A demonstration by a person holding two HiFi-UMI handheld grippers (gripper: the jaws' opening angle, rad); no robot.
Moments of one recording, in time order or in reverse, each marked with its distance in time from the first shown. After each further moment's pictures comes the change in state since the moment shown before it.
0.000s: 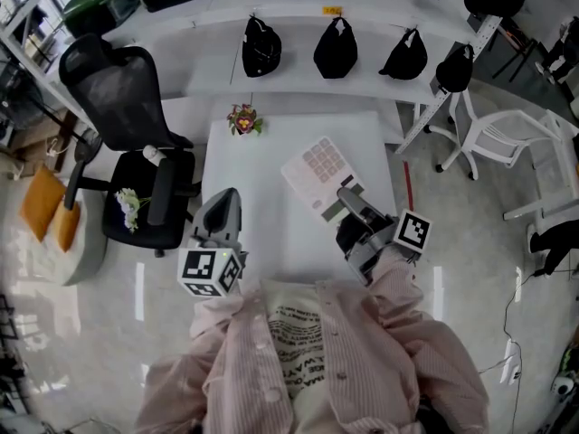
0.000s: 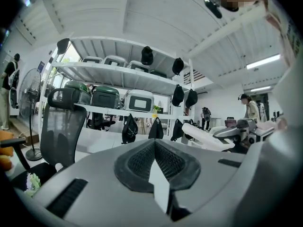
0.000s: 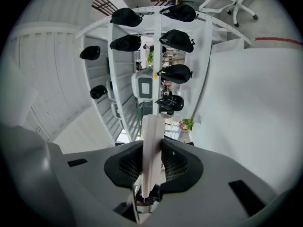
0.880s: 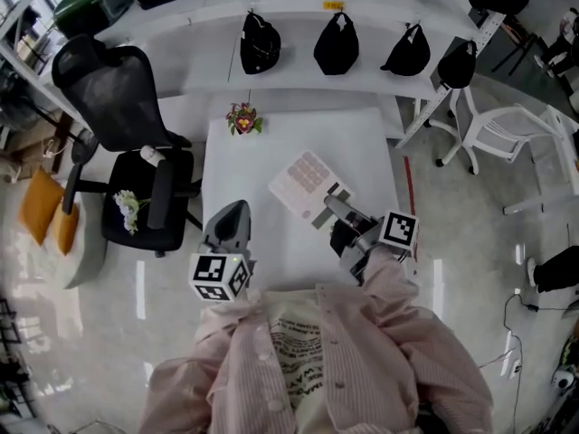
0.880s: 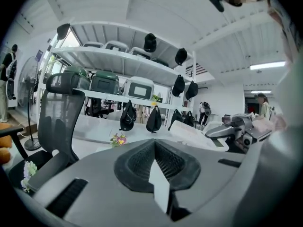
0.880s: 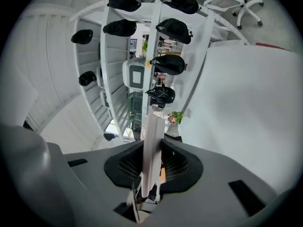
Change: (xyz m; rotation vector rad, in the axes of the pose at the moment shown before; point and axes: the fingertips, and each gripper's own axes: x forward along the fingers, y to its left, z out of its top) left arm 0.011 -0.001 -0.046 -0.053 0.128 -0.032; right arm 0.023 -0.036 -0.023 -0.041 0.101 -0.130
